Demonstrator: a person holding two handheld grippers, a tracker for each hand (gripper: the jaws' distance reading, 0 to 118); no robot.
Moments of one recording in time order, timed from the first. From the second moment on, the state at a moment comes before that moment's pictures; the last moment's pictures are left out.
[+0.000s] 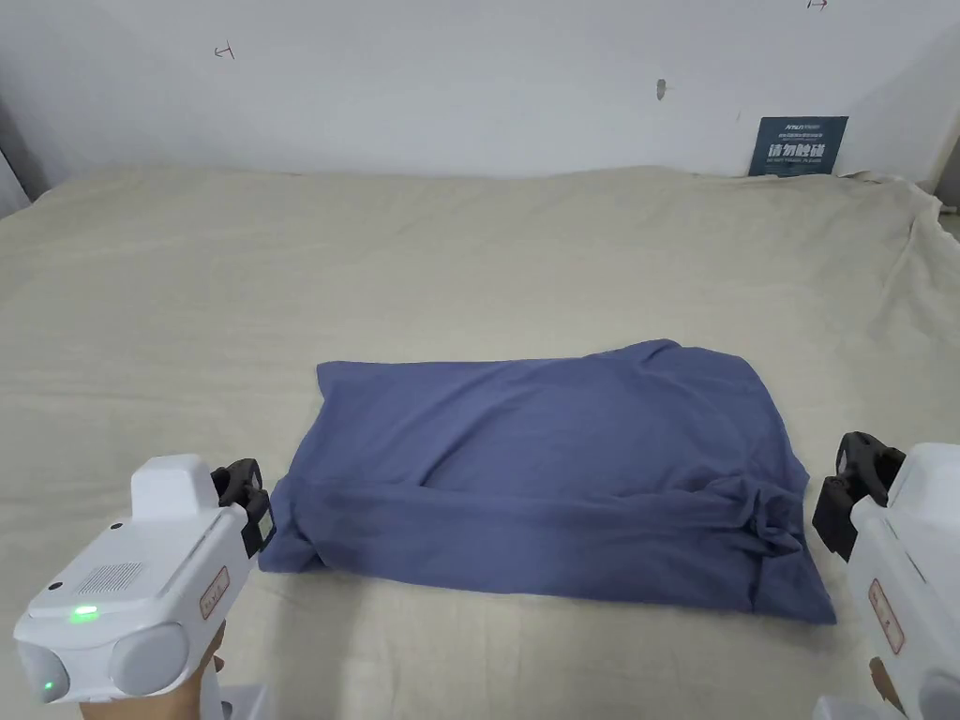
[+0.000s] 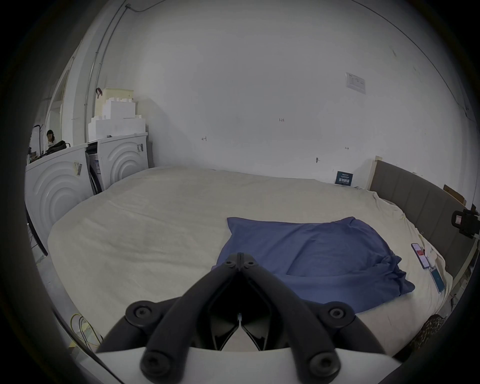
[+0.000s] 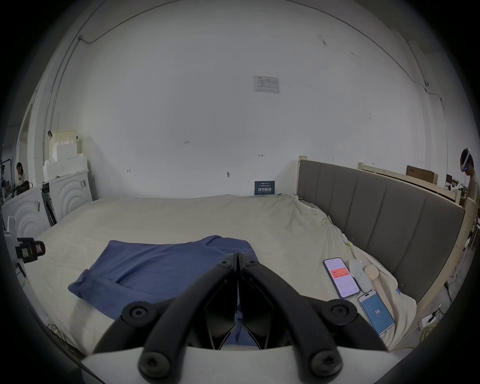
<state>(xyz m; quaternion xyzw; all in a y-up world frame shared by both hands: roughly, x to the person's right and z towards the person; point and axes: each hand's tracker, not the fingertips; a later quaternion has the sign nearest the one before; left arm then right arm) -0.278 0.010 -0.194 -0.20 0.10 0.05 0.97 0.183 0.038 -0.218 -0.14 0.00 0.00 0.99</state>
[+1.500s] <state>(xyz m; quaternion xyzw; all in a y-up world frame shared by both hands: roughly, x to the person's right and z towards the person) -0.340 -0.072 -0.295 -0.44 0.08 0.09 0.89 0.196 -0.051 -0.285 -0.34 -0.01 -0.04 0.94</state>
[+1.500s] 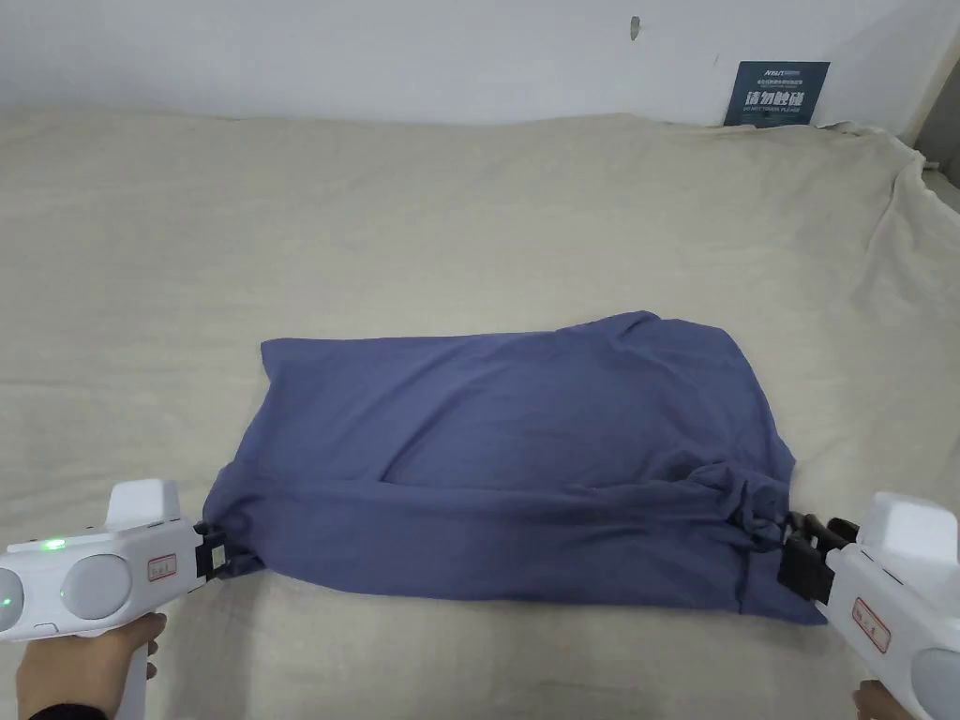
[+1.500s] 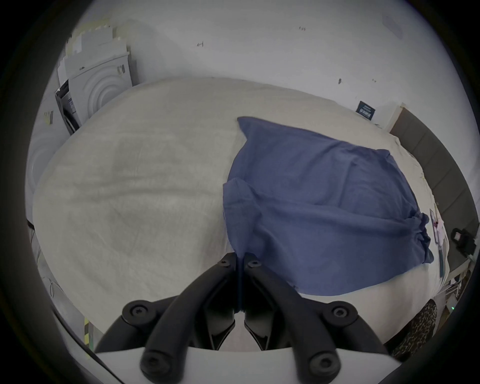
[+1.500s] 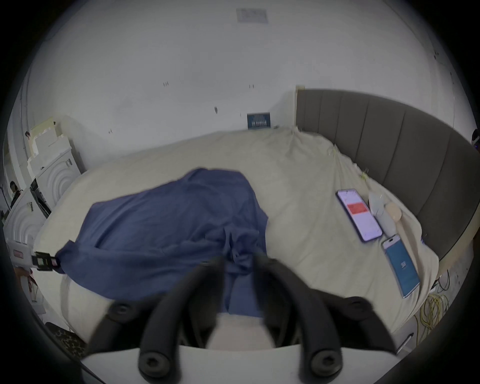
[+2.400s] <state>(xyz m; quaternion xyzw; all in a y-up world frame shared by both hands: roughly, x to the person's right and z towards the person) -0.359 -0.067 -0.273 -0.43 0.08 0.12 0.89 0.232 -0.074 -0.270 -0.40 0.00 -0.06 0.92</state>
